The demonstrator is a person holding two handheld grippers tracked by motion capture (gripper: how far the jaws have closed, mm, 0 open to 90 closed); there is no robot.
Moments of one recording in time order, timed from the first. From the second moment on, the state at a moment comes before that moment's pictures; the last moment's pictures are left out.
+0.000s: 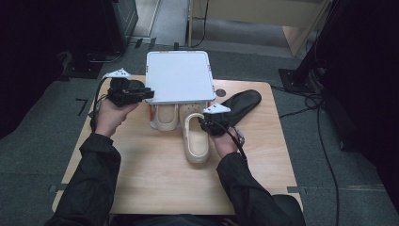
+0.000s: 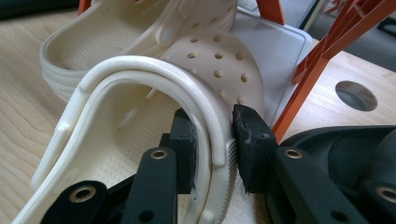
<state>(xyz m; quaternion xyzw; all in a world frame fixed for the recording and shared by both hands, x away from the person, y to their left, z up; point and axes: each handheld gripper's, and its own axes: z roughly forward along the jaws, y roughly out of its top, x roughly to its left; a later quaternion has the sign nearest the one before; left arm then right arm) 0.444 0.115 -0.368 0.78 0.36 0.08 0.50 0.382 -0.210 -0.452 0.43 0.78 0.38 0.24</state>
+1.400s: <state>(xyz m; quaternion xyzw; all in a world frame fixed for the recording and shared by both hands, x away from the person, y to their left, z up) 0.449 0.108 -0.370 0.79 0.36 0.07 0.50 0.284 -0.262 -0.456 0.38 0.80 0.44 0.15</state>
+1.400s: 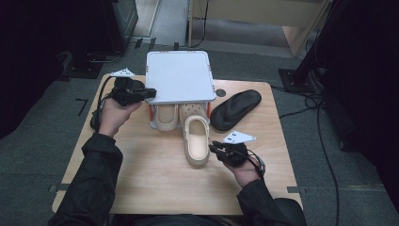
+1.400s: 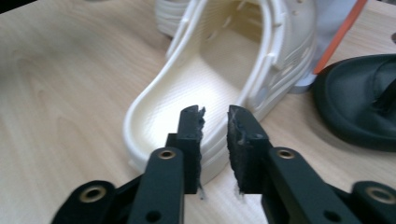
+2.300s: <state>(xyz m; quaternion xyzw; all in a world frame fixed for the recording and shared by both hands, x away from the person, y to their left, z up) 0.447 0.107 -0.371 0.79 0.36 0.07 0.50 0.269 -0.222 -0.491 0.32 0.85 0.40 0.11</state>
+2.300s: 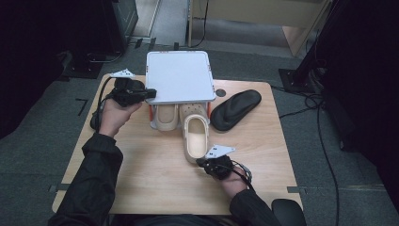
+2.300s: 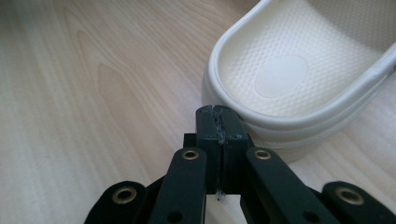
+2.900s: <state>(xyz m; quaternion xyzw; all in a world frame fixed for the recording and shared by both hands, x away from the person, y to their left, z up) 0.448 0.108 -0.372 0.78 0.37 0.07 0.50 0.308 -0.209 -0.481 0.32 0.84 0.41 0.15</state>
